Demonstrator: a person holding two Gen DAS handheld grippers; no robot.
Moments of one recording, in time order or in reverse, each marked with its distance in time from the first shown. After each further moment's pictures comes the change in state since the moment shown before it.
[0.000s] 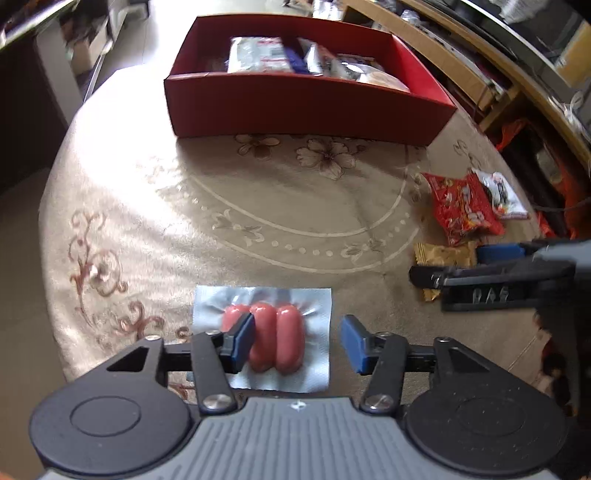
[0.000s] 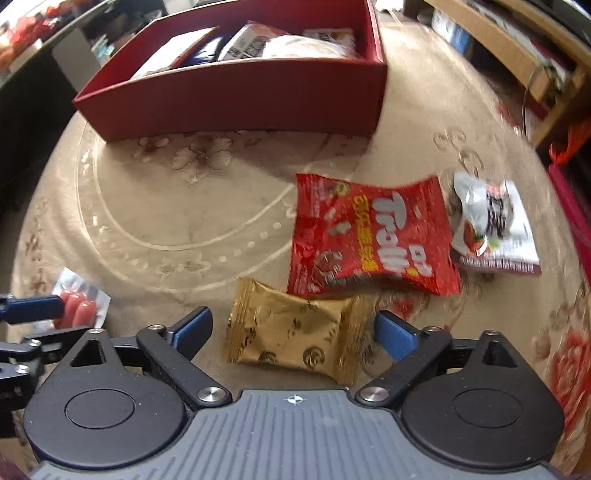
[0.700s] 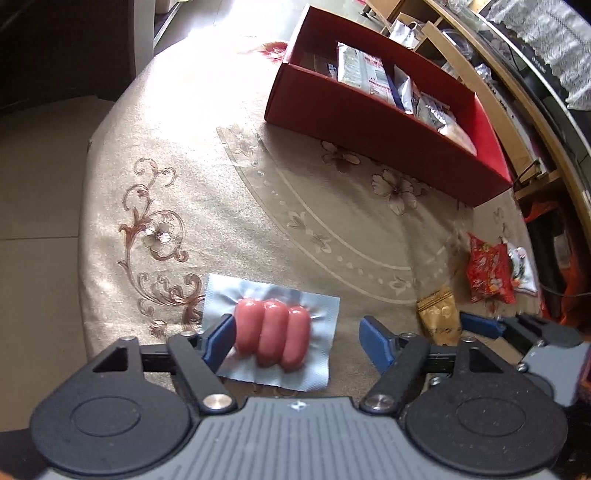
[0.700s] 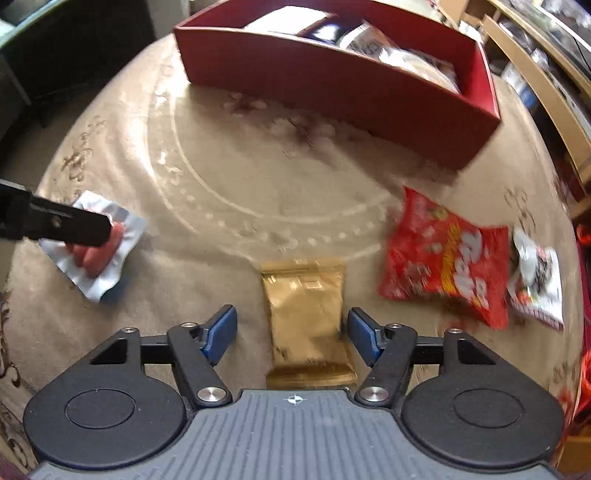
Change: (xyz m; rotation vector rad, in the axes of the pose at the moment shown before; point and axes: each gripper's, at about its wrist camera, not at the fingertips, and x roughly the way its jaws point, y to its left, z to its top) left arm -0.009 0.054 0.001 -0.267 0.002 -0.016; right arm 0.004 0.059 -0.012 -0.280 0.018 -0.007
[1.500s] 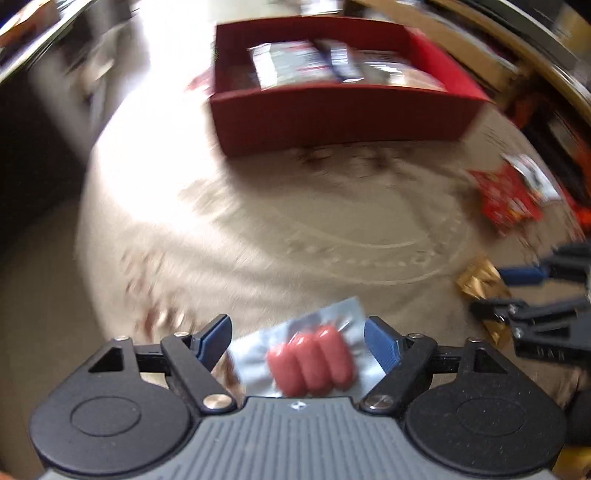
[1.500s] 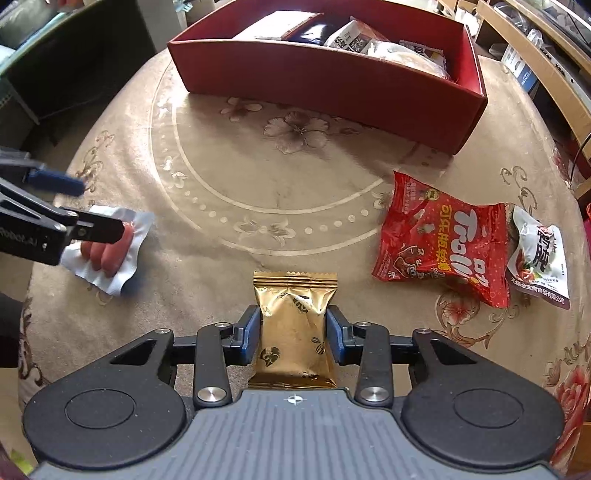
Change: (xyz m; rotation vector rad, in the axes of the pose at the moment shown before) left arm 0.012 -0.027 0.018 0.483 0.024 0.080; right arm -0.011 -0.014 -0.012 0.073 -0.011 0.061
